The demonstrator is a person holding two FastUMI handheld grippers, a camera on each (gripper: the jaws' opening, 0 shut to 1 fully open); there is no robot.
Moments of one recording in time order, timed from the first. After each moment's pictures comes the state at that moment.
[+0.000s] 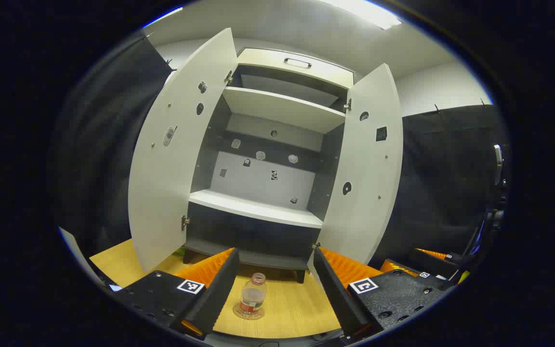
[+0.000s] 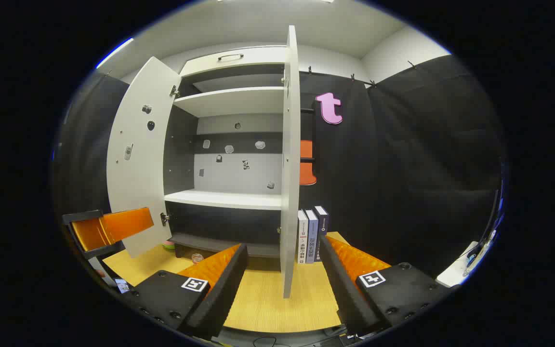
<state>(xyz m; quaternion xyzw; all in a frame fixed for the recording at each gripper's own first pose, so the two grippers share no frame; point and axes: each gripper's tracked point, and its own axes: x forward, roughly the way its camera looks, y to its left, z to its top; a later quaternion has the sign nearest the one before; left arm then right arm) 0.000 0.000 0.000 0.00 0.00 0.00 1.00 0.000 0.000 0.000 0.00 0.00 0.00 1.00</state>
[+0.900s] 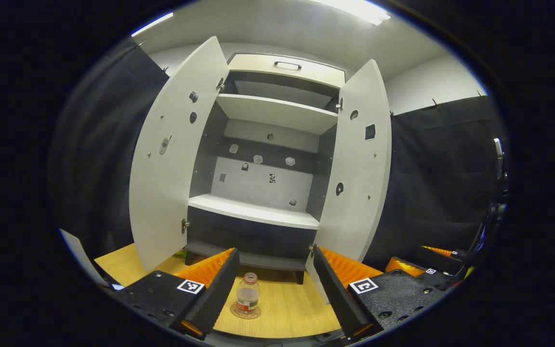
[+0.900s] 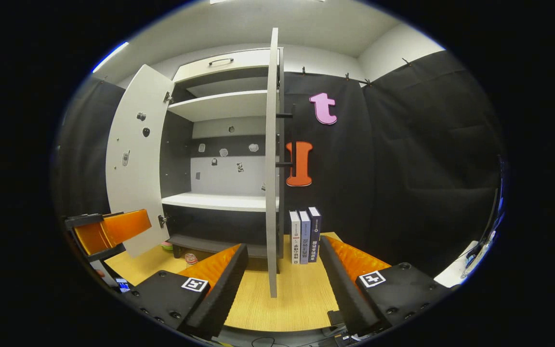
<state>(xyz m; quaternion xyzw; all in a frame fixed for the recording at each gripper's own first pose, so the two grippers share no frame) -0.005 -0.023 0.002 0.02 0.00 0.01 1.00 -0.007 -0.033 0.006 0.01 0.00 -0.01 1.00</state>
